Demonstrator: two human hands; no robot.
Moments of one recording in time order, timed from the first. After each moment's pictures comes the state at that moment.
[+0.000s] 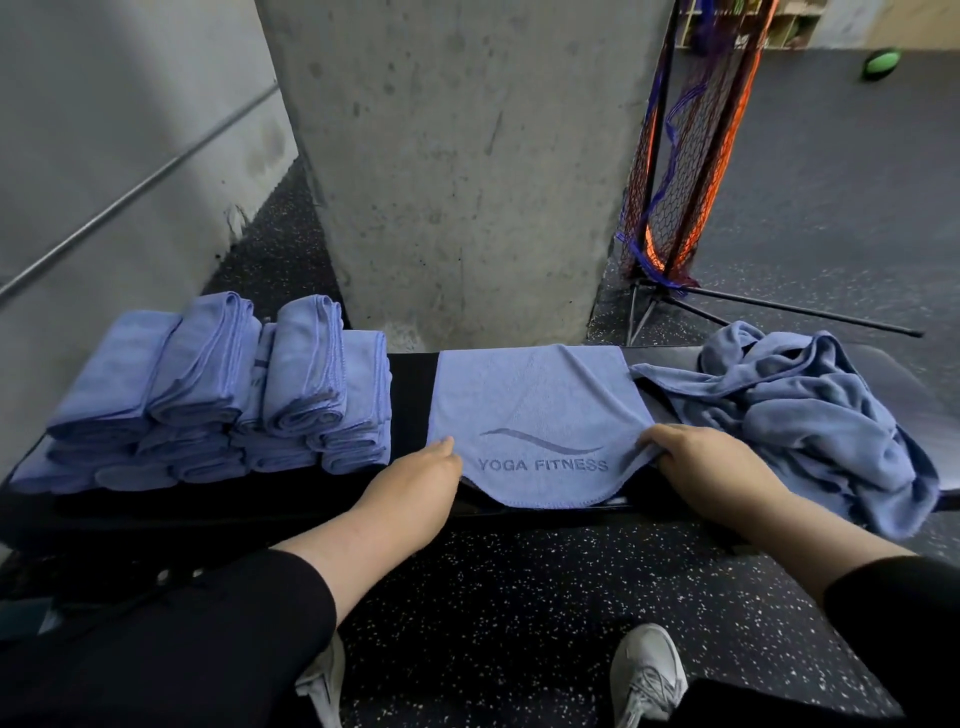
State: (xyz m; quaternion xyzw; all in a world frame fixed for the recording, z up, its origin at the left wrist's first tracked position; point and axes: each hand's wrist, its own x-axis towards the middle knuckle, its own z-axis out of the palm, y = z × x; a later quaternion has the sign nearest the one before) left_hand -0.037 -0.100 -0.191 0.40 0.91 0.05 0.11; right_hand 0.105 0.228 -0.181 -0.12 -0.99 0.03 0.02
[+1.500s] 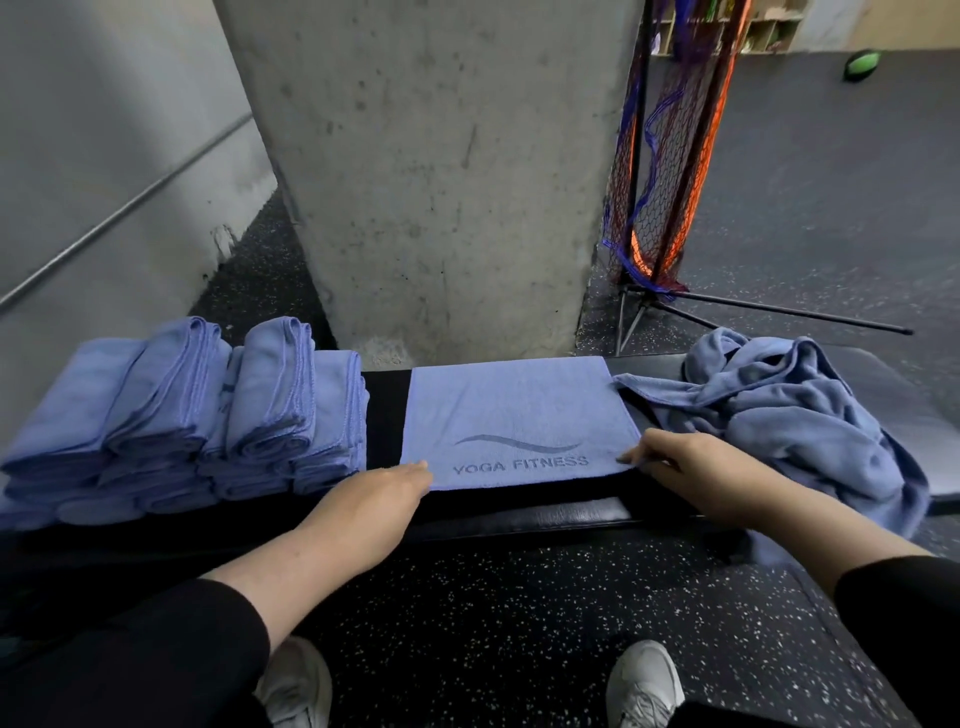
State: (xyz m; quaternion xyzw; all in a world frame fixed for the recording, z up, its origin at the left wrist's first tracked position) left_hand -0.047 -0.110 -0.177 0.42 0.90 0.03 0.07; right_hand 0.107 0.249 -0.160 -0.08 -0.97 0.21 -0.05
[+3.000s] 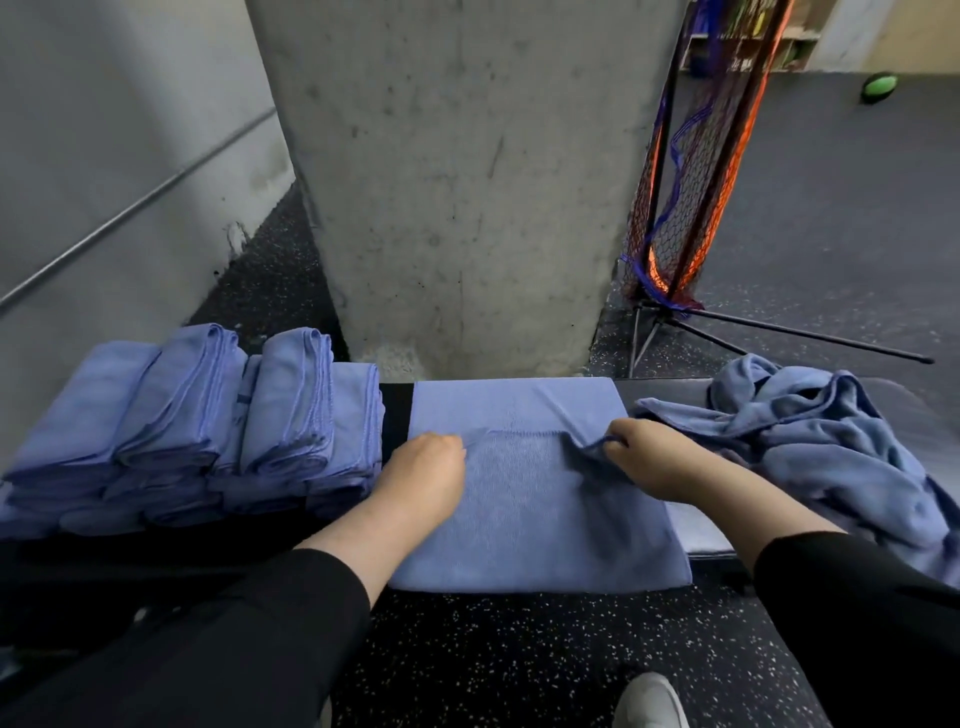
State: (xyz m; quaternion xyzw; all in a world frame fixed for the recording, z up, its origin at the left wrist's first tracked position) left_hand -0.084 -0.048 -0.178 0.30 0.95 0.05 0.04; right_hand 0.021 0.202 -0.145 -0.21 -0.96 0.18 -0.09
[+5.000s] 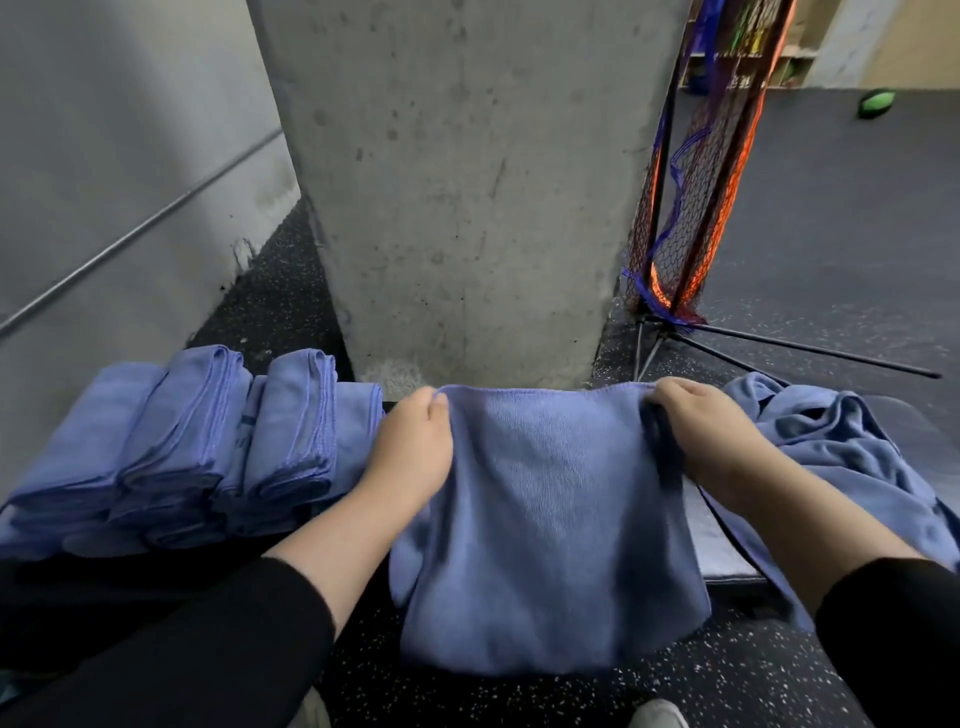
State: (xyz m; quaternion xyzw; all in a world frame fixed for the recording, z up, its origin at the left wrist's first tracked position) left_hand -0.083 -0.047 -0.110 0.14 0.91 0.40 0.00; right_hand 0.028 0.202 -0.092 -0.30 -0.77 0.54 0.14
